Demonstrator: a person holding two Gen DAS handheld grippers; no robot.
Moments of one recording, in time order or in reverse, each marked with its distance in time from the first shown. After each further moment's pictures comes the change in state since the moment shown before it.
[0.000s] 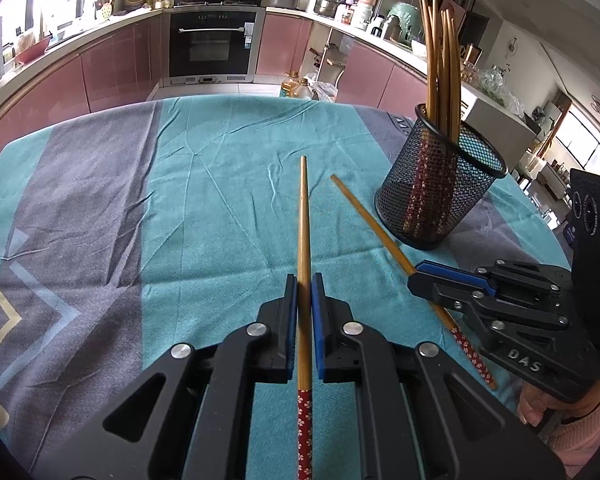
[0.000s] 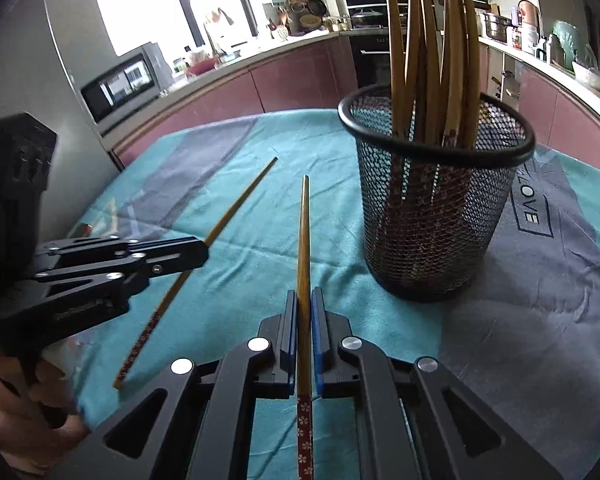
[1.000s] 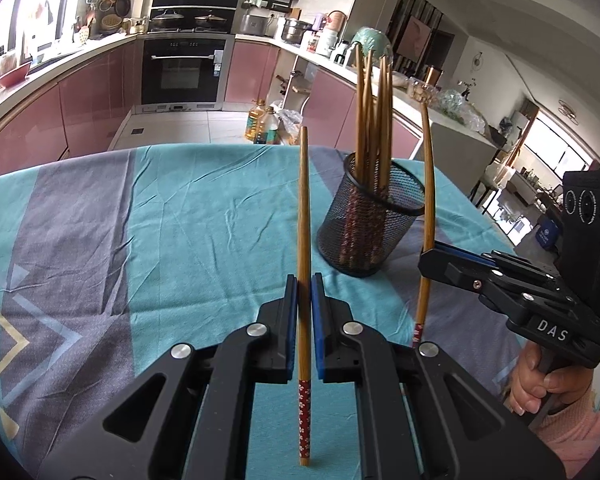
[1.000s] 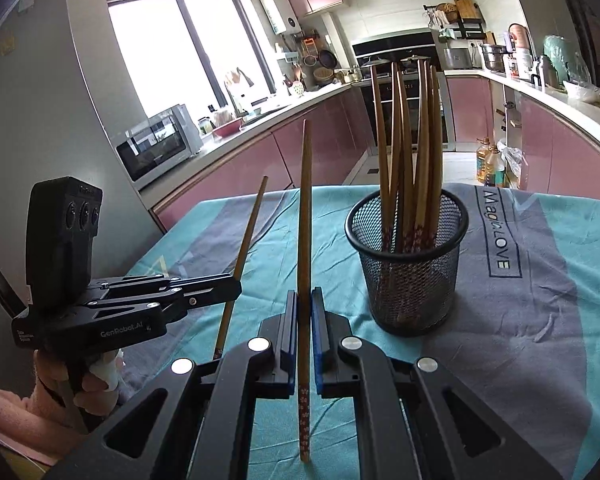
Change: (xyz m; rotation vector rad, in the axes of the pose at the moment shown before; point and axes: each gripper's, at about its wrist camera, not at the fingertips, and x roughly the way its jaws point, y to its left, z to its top) left arm -0.052 -0.024 0.012 0.047 -0.097 -0.116; right arm -0.074 -0.004 0.012 0.037 -0.199 0.093
